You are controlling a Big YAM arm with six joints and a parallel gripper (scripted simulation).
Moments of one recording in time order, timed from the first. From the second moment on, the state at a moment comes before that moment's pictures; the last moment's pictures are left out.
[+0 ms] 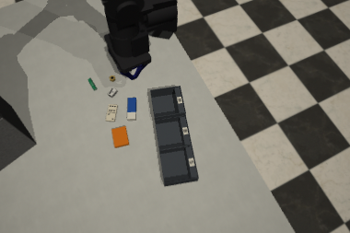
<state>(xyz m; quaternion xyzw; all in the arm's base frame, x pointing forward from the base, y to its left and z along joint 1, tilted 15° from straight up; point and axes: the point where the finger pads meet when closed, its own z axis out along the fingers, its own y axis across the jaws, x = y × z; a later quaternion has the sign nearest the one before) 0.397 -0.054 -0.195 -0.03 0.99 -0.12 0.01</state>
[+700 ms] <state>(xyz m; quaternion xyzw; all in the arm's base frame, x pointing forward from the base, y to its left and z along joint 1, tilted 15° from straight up) 0.338 -0.014 -0.290 -0.27 0.96 -0.12 -0.01</state>
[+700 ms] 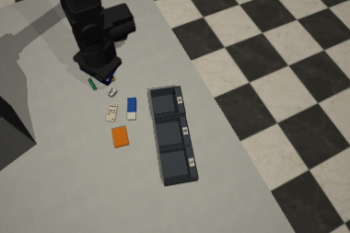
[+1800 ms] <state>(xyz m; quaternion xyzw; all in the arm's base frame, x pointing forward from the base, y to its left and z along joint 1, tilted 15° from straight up) 0.348 -0.014 -0.288 -0.28 0.95 -0.13 0.00</state>
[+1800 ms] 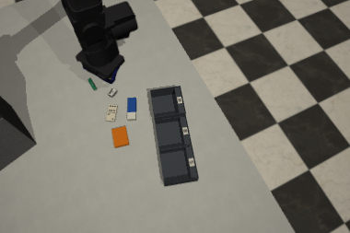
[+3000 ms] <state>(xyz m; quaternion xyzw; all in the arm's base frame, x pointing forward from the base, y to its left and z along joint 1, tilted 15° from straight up) 0.356 -0.028 -0.349 -0.28 0.95 -0.13 0.00</state>
